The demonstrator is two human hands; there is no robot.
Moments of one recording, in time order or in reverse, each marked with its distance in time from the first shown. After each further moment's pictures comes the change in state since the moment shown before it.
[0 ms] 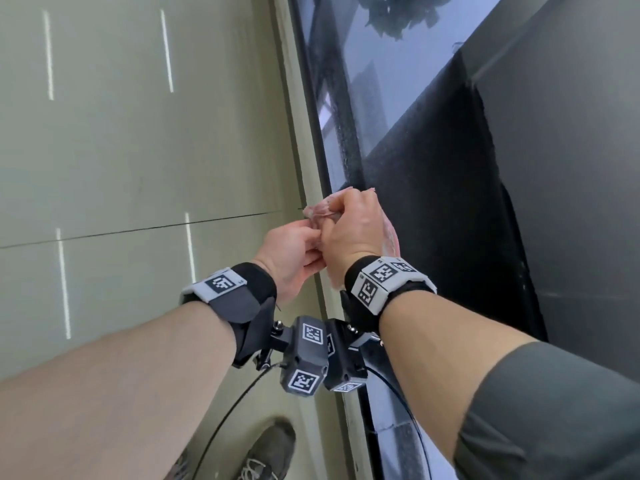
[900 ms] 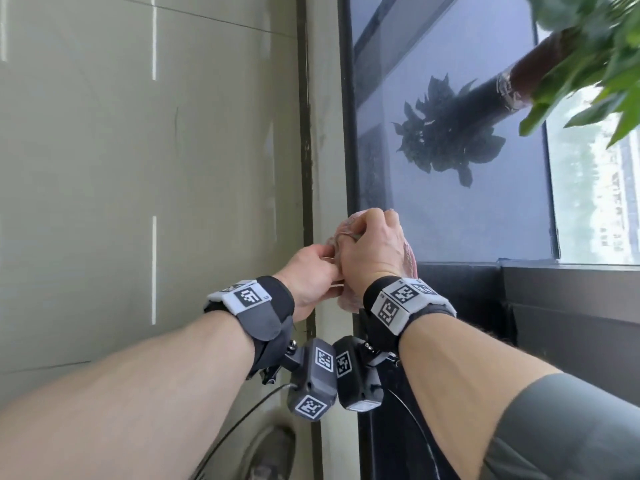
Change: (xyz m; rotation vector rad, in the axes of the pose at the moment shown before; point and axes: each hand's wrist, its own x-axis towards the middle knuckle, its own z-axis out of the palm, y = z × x) left_hand 0.204 0.287 0.042 0.216 -0.152 -0.102; right_hand 0.329 -0.127 -0.026 -0.199 -0.023 0.161
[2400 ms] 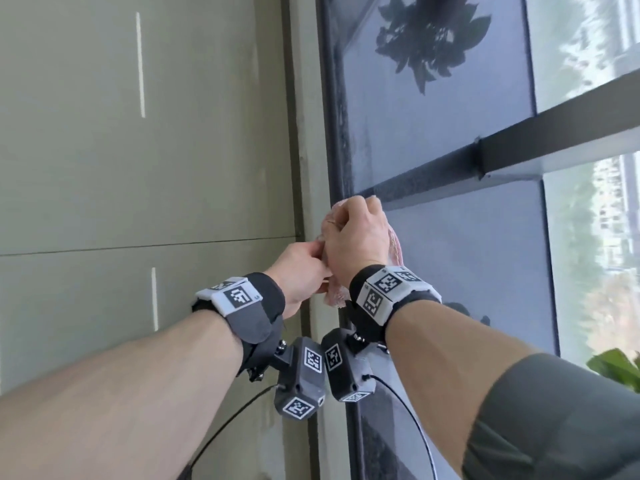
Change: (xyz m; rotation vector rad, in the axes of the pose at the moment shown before) left_hand 0.261 0.543 -0.110 0.145 0.122 0.070; right_hand 0.507 -0.350 -0.089 0.093 0.031 -0.171
